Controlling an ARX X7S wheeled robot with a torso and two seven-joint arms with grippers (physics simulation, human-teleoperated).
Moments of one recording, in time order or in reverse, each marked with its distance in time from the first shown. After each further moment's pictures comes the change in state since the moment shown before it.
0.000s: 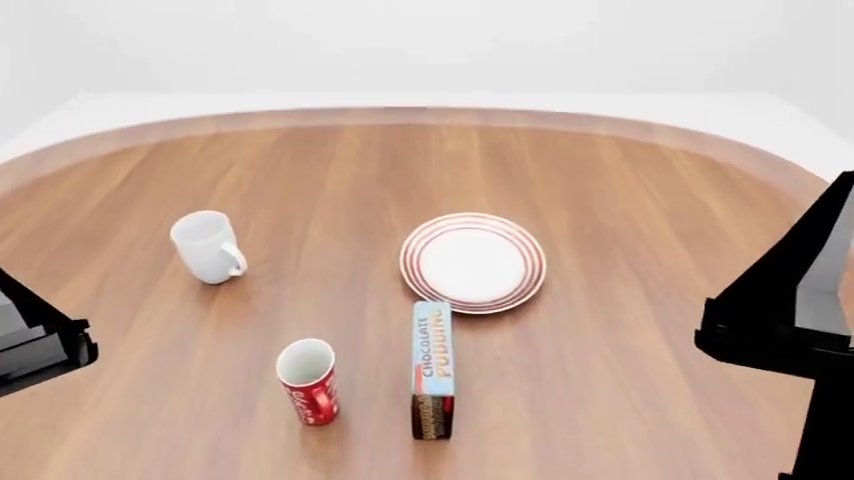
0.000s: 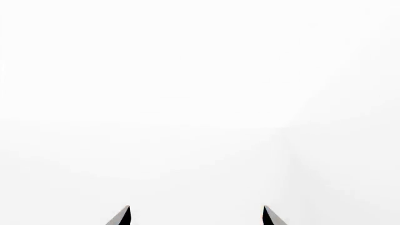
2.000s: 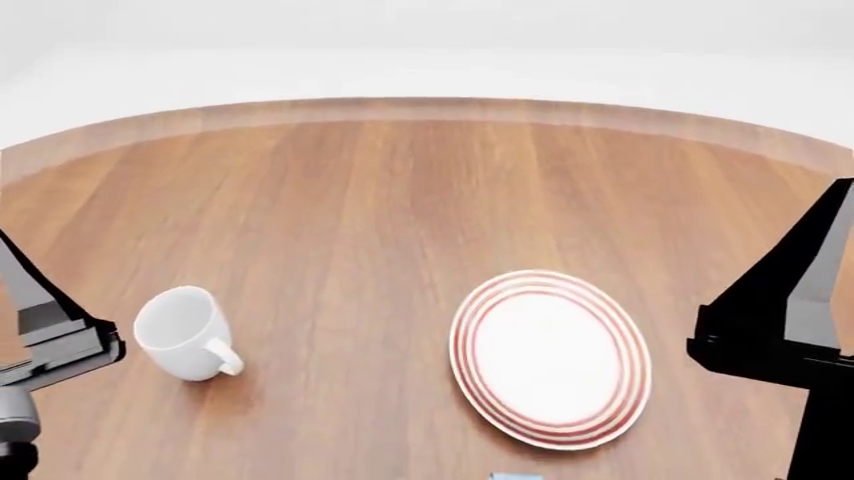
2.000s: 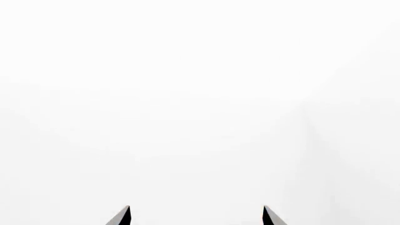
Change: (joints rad) left arm 0.006 -0.049 0.056 -0.023 0.010 -0.080 -0.047; right arm -0.021 0.038 -0.039 0.015 -0.033 -0.058 0.047
